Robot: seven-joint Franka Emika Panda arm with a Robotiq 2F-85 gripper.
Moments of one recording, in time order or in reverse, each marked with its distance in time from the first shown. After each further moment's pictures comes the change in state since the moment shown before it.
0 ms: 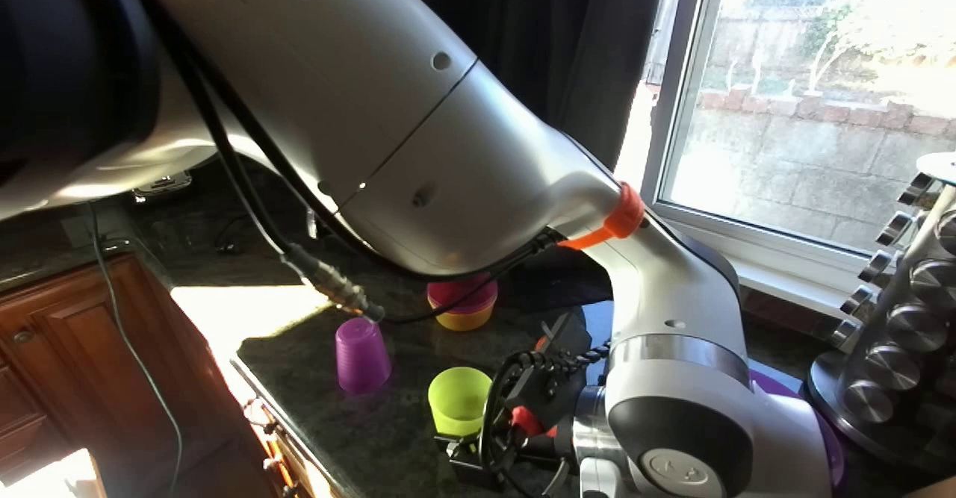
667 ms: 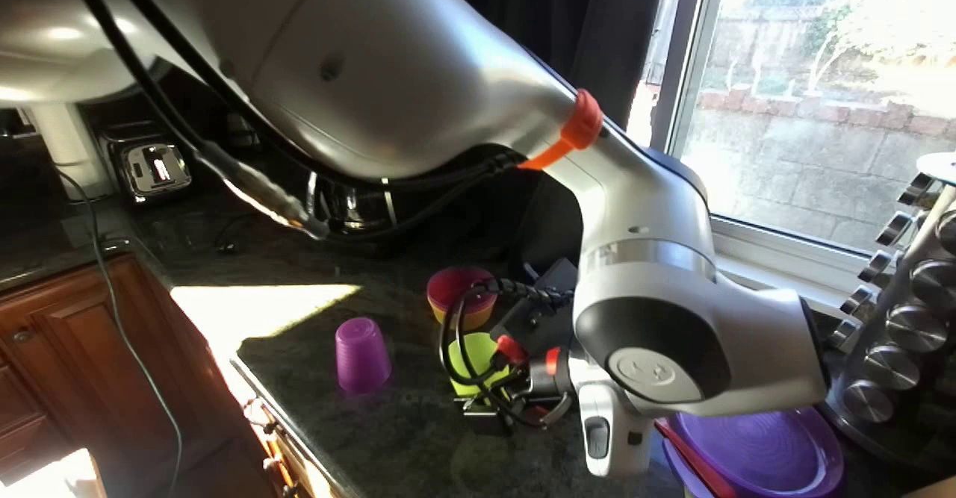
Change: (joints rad) arm 0.093 -0.166 -0.035 -0.097 0.009 0.183 0.069
